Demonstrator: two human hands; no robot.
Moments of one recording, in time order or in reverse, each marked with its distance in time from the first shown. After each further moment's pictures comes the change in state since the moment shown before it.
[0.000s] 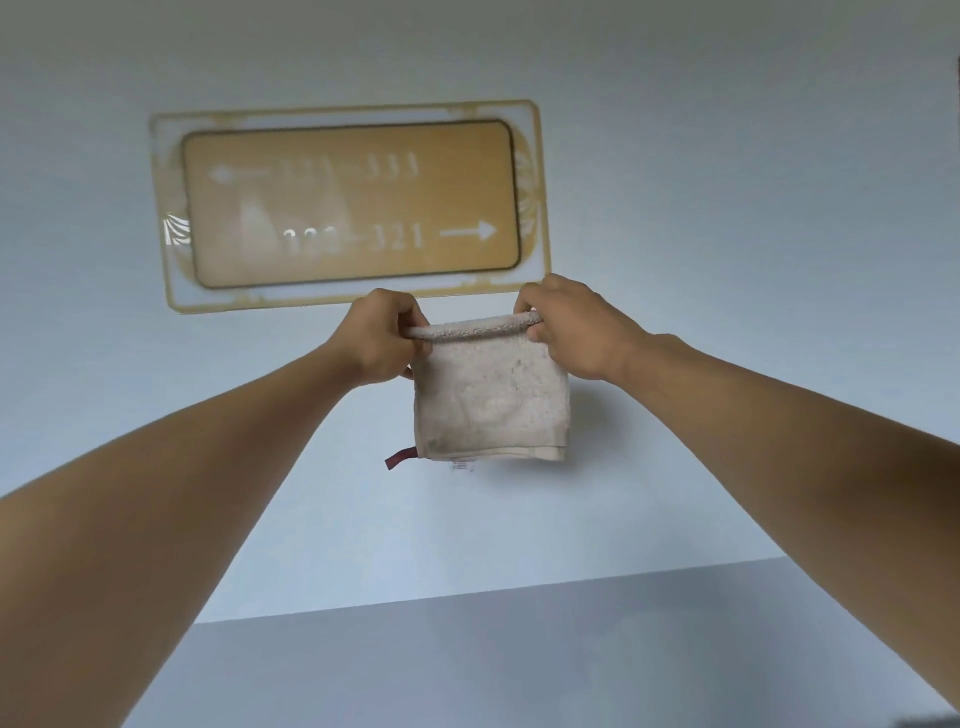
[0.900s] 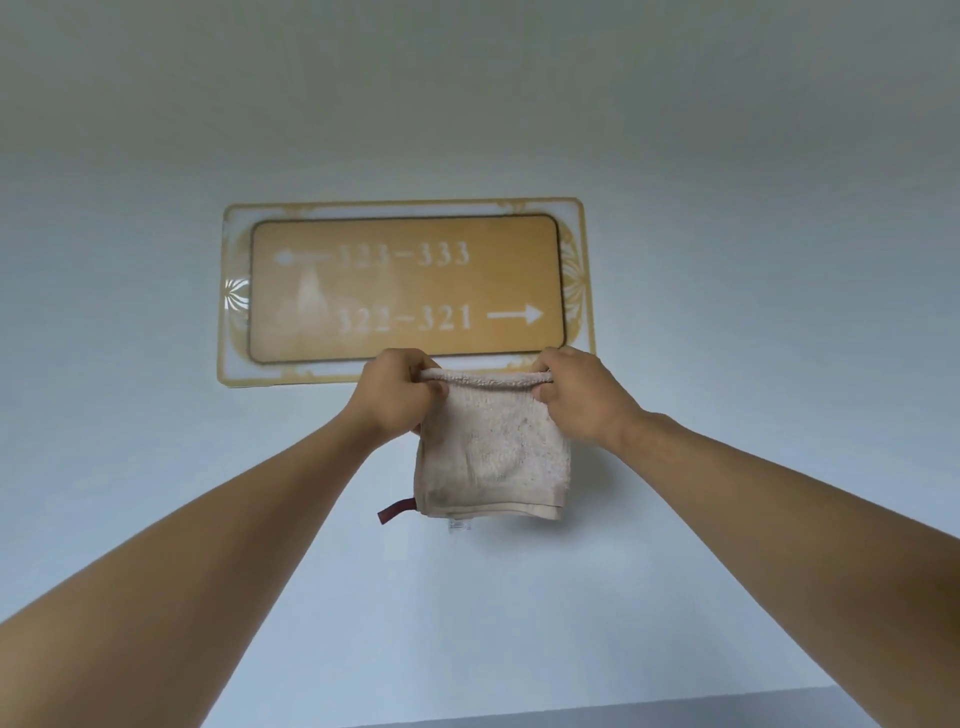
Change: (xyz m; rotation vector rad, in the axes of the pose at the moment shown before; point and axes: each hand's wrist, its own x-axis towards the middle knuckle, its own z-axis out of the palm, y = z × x) left_hand 0.023 -0.031 -0.045 -0.158 0.159 -0.023; right_hand 0.068 -0.036 0.031 0.096 0.101 0.098
